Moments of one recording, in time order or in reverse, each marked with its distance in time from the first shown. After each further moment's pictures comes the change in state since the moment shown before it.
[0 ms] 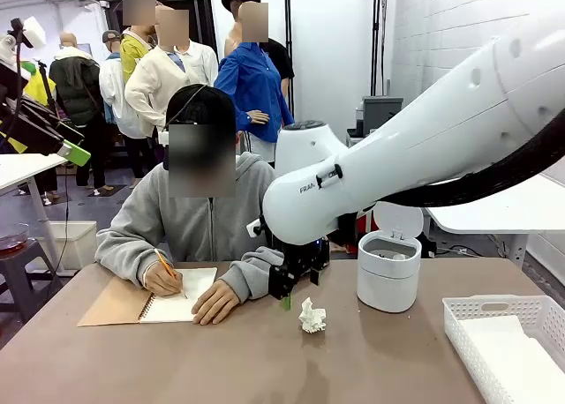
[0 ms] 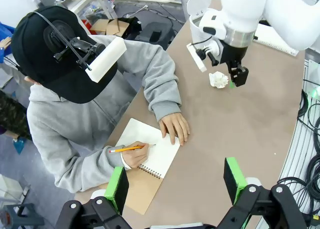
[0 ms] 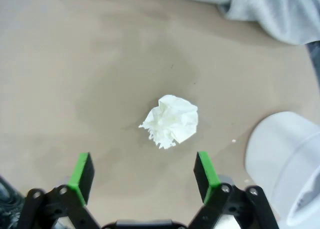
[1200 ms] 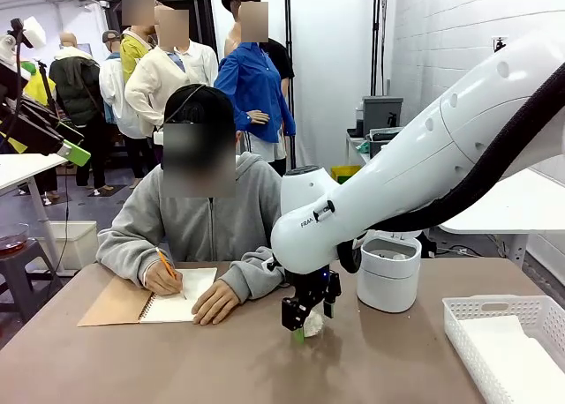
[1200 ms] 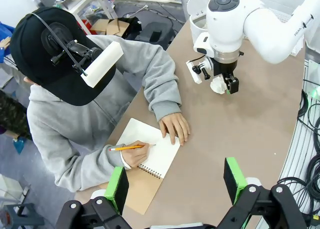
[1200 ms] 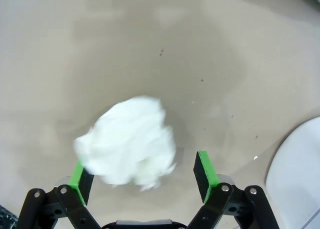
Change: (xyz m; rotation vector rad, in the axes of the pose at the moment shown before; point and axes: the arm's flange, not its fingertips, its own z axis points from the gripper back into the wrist) left arm 0.000 0.000 0.000 0.000 0.000 0.001; right arm 0.000 -0.026 -0.081 0.033 0.127 -0.058
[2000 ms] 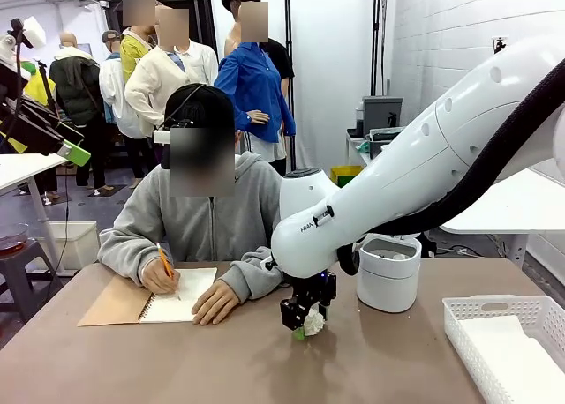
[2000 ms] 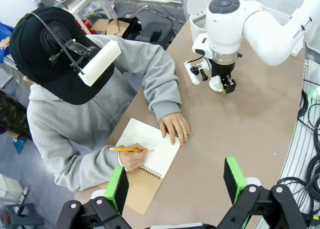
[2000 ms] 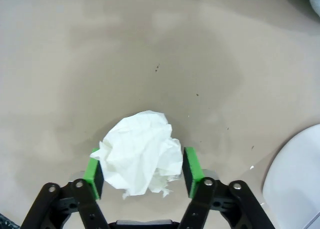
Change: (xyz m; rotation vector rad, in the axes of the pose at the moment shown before) left arm 0.000 0.000 0.000 0.000 0.000 0.000; right arm 0.005 0.001 -0.004 -0.013 -0.028 0.005
